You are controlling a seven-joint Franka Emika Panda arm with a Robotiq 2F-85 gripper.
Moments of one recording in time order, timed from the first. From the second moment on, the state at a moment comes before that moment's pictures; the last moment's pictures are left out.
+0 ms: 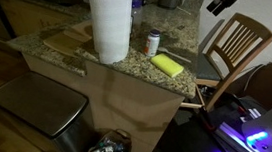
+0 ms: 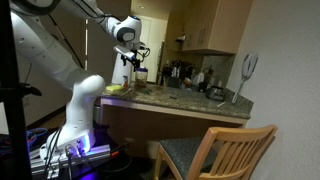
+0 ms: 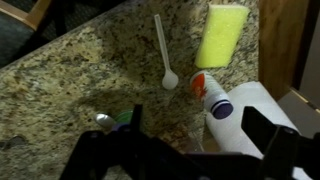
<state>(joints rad) 0.28 -0.81 -0.02 -2.65 0.33 2.19 -0.23</state>
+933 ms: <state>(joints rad) 0.44 -0.60 -0.14 -2.38 0.40 2.31 -0.63</state>
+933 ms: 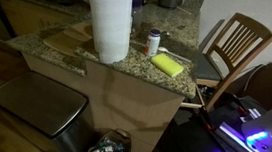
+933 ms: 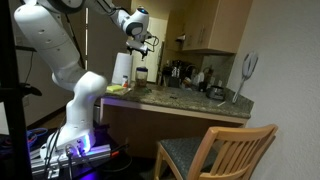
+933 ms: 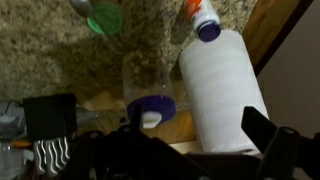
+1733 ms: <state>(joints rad) 0.44 -0.49 -0.10 -2.33 0.49 2.22 -0.70</state>
